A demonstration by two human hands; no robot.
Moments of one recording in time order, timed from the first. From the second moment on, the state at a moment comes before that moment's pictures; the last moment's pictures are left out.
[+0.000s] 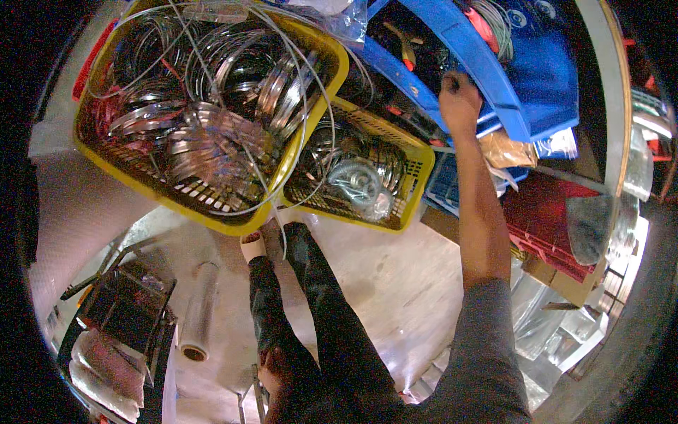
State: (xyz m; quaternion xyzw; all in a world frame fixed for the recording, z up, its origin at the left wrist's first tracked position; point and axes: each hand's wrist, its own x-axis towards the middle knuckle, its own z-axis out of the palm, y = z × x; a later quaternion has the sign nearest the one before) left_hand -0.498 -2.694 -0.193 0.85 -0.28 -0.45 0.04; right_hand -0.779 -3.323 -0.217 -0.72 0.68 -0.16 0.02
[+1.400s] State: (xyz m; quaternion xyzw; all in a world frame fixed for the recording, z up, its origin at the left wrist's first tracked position) left_hand -0.512 -2.722 -0.191 0.89 -0.15 -0.42 0.11; right_hand -0.745 -3.252 -0.191 -0.75 0.64 -0.17 0.01
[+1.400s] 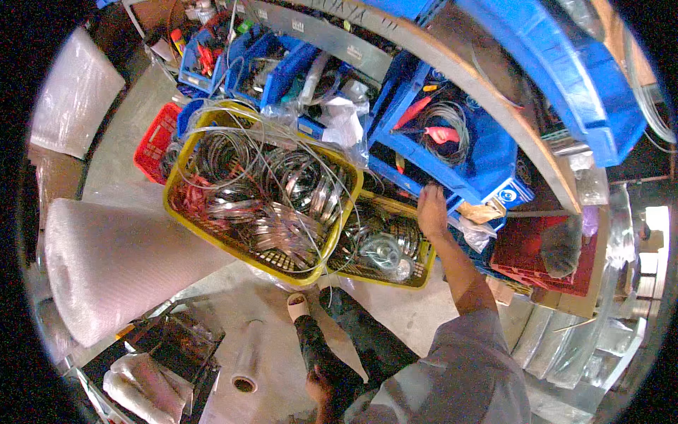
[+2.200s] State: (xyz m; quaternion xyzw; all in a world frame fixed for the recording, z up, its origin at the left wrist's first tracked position) left_hand -0.436 -2.668 -0.159 0.91 -0.12 -0.37 0.13; right_hand -0.767 -3.036 -0.187 -0.52 0.59 -0.04 0.62
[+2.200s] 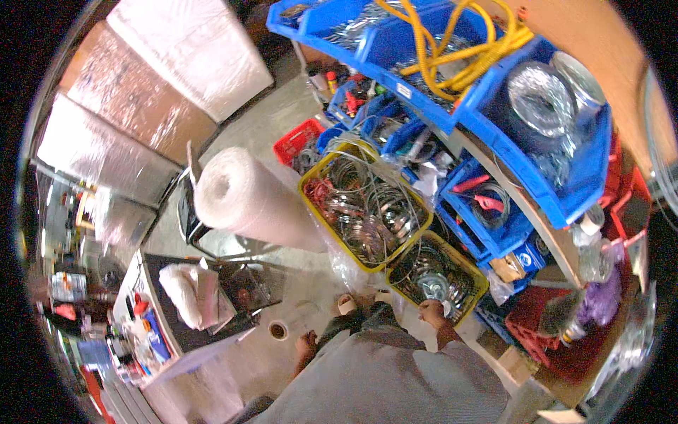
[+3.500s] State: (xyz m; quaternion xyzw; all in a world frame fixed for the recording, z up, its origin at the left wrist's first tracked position) left_hand -0.460 -2.396 -0.157 0.87 0.10 -0.34 0.35; right_hand -0.561 -2.868 -0.160 -0.74 0.39 0.11 0.54
